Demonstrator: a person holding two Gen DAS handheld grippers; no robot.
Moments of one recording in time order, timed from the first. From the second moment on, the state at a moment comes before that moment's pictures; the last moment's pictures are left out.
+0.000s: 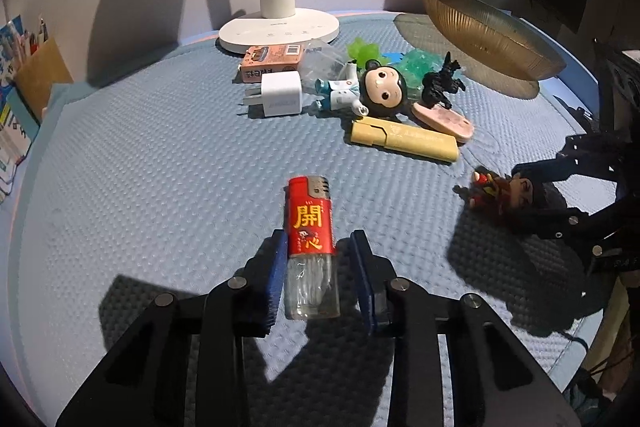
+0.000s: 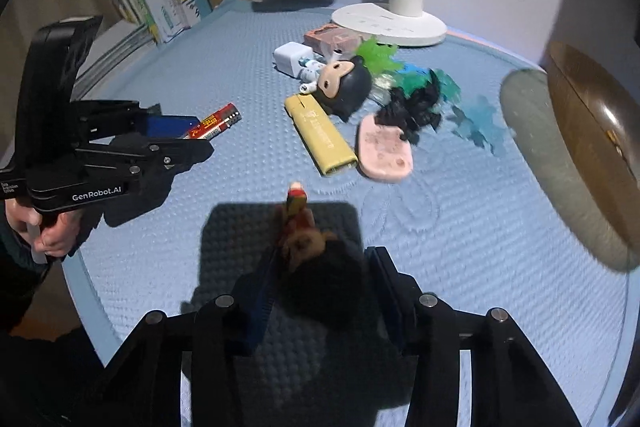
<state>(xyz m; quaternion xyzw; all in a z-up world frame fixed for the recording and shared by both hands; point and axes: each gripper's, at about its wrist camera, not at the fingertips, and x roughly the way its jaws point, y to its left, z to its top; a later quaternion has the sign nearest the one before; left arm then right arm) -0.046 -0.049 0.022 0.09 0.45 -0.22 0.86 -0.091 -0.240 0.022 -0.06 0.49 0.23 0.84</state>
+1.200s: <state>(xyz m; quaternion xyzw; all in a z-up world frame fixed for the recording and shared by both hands) 0.041 -0.281 0.127 0.04 0.38 -0.37 0.84 -0.038 -0.467 0.103 0.18 0.46 -0.10 0.87</state>
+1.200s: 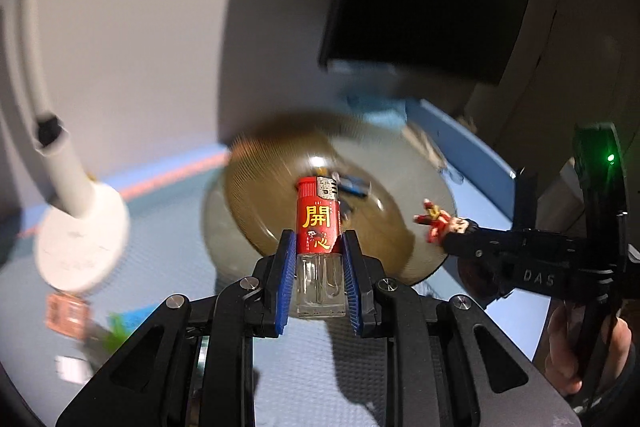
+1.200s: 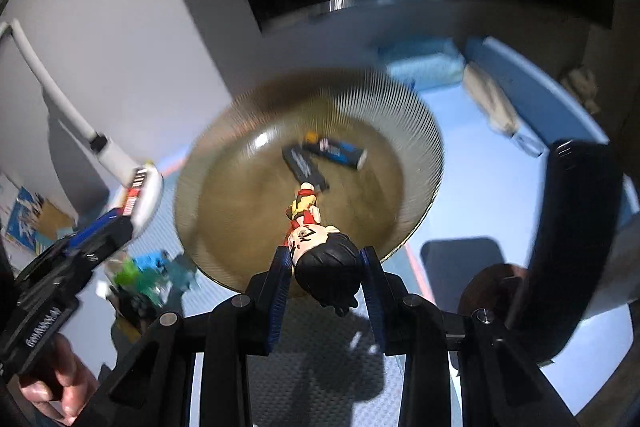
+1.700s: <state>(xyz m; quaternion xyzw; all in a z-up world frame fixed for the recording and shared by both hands) 0.048 -0.319 0.108 0.08 0.42 -0.37 0.83 -0.021 -0.455 0.092 0.10 0.50 -0.09 0.86</state>
